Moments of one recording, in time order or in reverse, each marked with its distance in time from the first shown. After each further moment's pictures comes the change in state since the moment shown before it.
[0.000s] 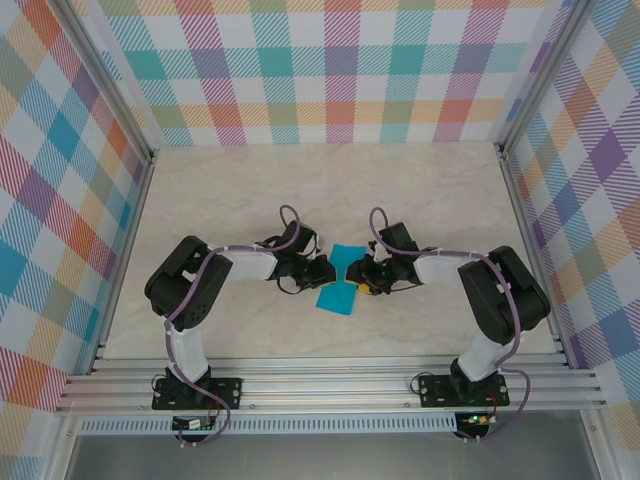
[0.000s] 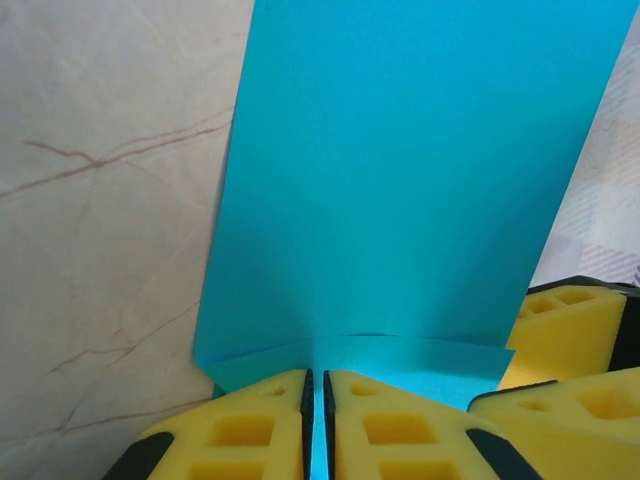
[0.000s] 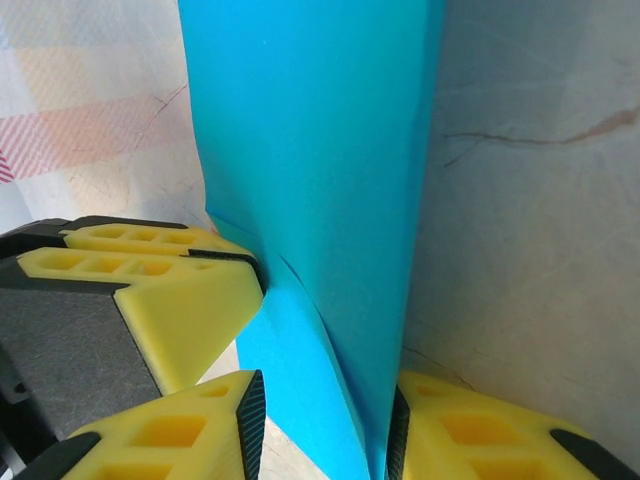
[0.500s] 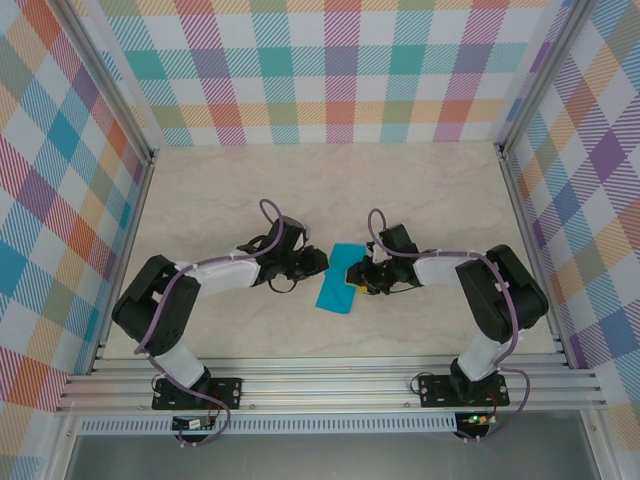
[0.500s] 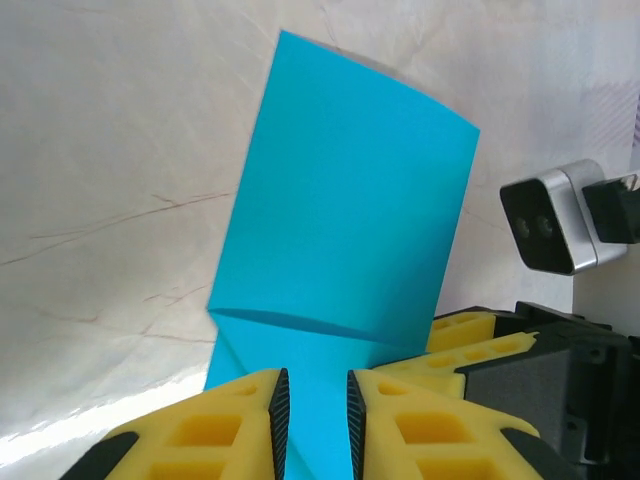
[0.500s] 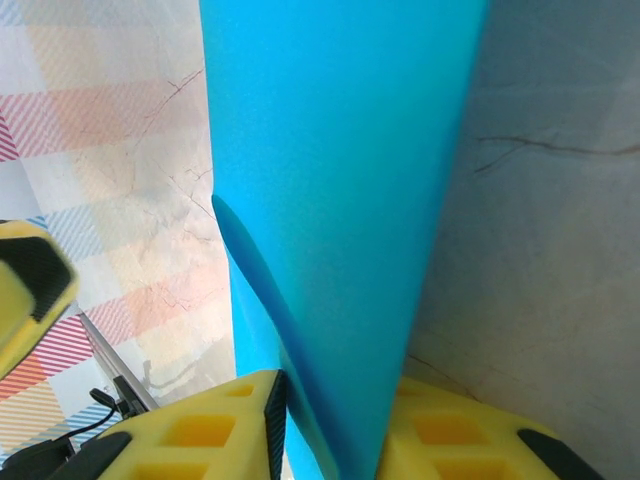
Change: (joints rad) left arm 0.008 -0.242 -0.096 -0.002 -0.199 -0.066; right arm 0.000 0.007 -0.020 0.046 -0.021 -0.047
